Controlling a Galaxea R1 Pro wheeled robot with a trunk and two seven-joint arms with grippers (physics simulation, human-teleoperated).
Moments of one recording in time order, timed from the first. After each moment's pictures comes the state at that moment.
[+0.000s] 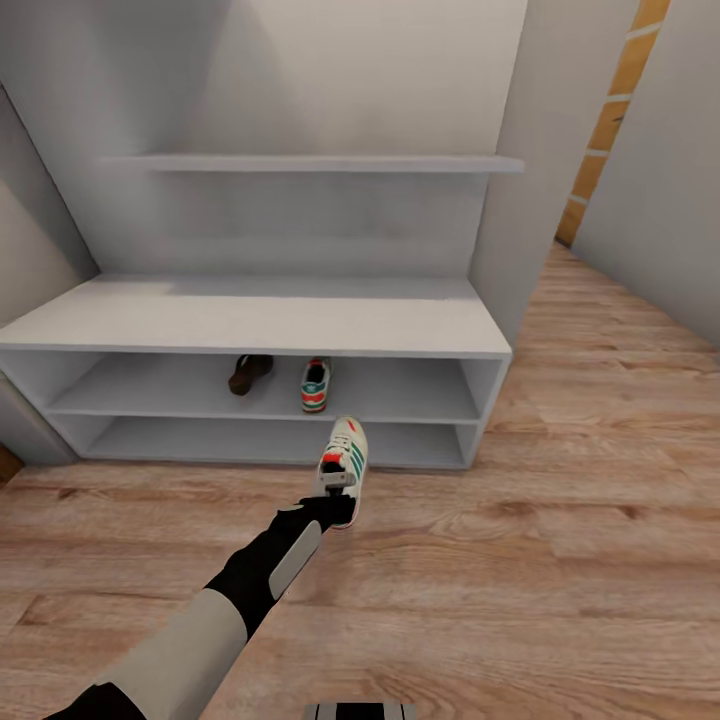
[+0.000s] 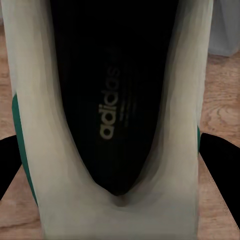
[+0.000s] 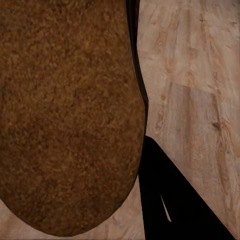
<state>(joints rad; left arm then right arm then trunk) -0.74 -0.14 -0.47 -0.72 0.57 0.36 0.25 -0.52 -0.47 -1.08 -1.39 0.06 0.72 -0.20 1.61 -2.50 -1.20</state>
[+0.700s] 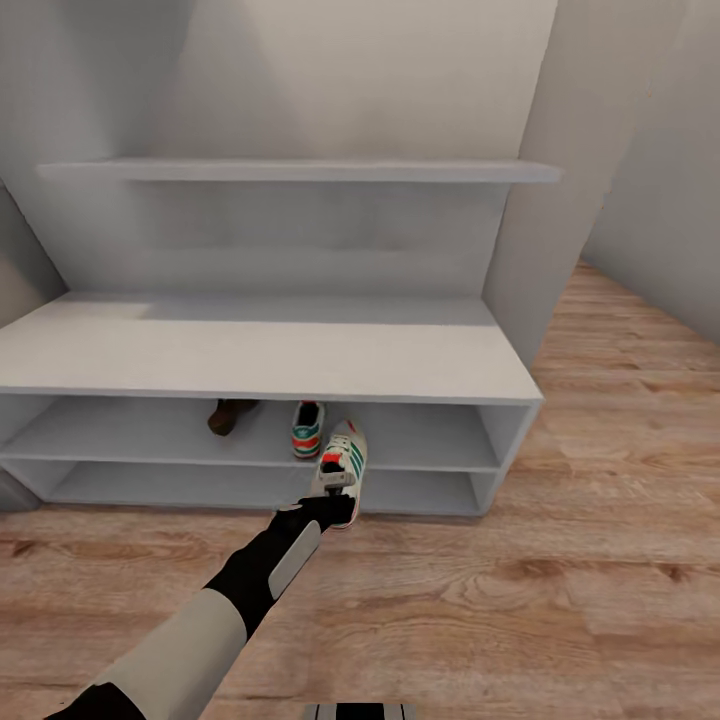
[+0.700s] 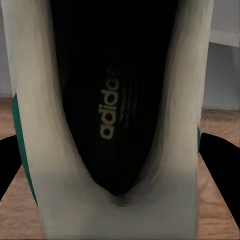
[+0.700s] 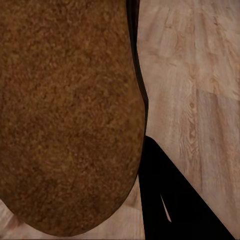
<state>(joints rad) -0.74 -0.13 -0.47 -0.72 0.57 0.36 0.25 -0.52 -0.47 -1.07 -1.39 0.06 0.72 -0.20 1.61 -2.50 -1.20</state>
